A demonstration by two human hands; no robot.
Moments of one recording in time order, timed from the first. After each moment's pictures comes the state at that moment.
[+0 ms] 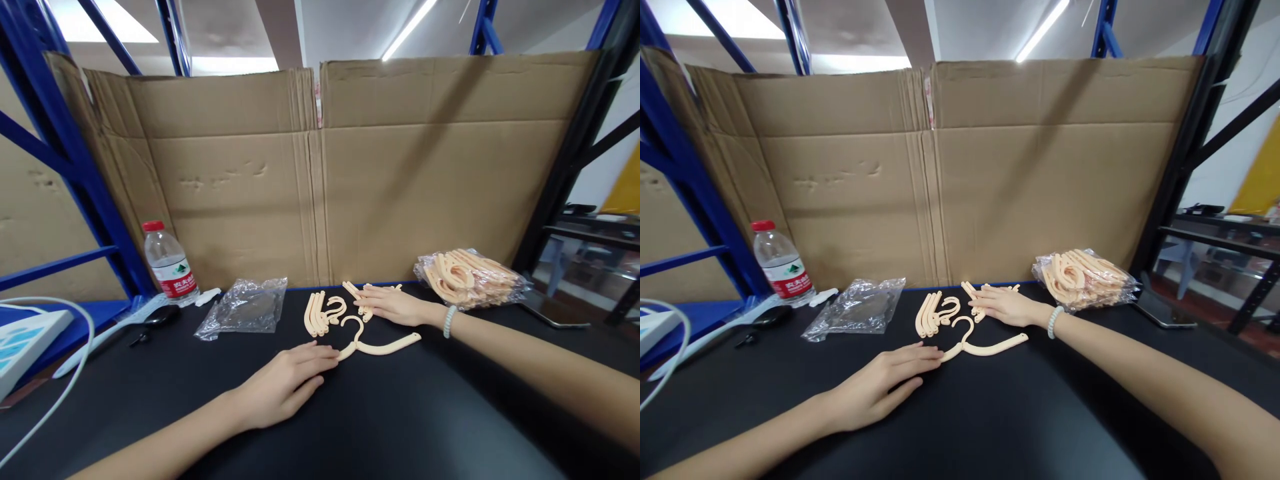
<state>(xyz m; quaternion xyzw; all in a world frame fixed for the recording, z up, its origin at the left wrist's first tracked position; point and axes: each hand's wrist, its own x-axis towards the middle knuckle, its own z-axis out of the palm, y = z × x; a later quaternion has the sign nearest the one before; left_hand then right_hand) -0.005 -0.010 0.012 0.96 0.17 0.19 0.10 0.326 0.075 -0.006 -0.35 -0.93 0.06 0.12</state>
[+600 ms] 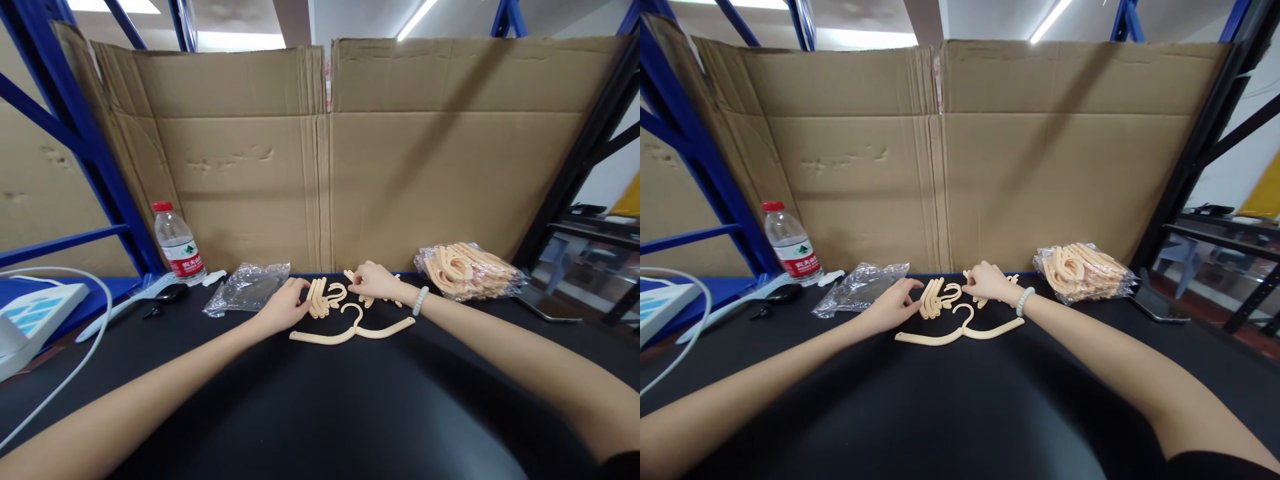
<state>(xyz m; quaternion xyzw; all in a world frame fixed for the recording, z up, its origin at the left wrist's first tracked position) 0.006 0.056 0.014 0.86 0.44 0.26 0.07 0.259 0.079 0.029 -0.53 -0.84 -0.01 0.14</state>
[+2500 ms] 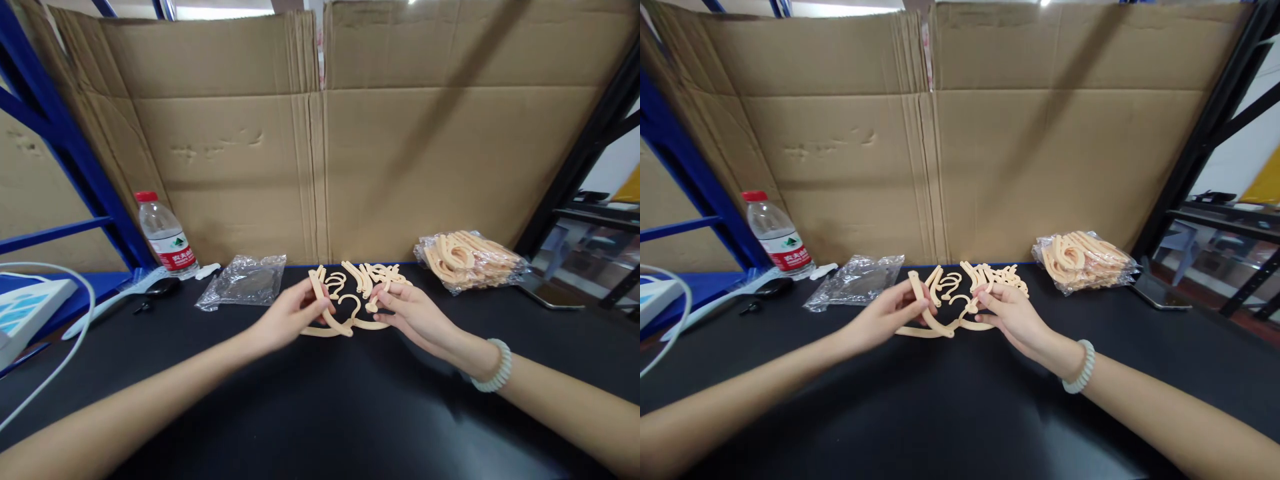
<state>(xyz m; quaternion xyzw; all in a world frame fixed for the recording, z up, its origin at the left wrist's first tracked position) 0.034 -0.003 0.043 0.81 0.36 0.29 0.35 0.267 -0.036 0.011 -0.36 -0.49 0.58 0.54</state>
